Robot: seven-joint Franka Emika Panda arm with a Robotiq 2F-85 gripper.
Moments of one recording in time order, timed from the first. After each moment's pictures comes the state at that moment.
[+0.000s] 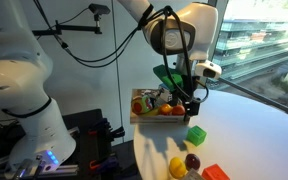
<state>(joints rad) -0.11 -0.01 -0.18 -2.37 -0.01 2.32 -0.15</state>
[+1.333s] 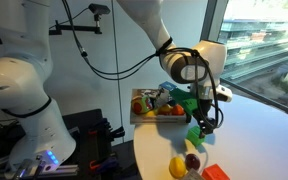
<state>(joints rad) -0.12 0.33 -0.16 -2.19 -0.01 2.51 -0.14</state>
